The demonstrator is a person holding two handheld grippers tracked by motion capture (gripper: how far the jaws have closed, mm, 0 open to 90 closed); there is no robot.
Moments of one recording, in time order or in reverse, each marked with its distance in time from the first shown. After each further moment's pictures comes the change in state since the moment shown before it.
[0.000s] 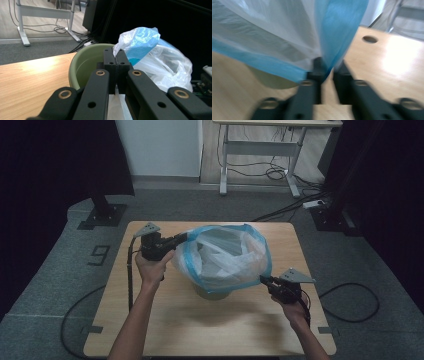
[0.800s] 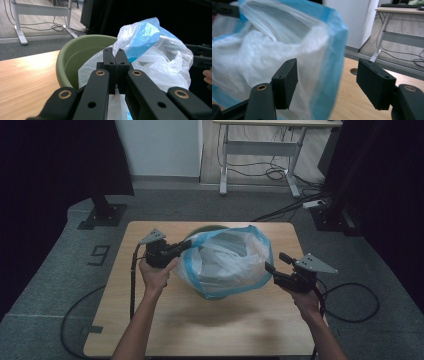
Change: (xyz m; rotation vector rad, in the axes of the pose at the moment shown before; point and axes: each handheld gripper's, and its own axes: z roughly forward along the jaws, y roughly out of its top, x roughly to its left) left arm -0.014 -0.014 0.004 0.029 -0.011 0.030; right arm -0.001 0.065 -0.041 -0.153 -0.042 0.008
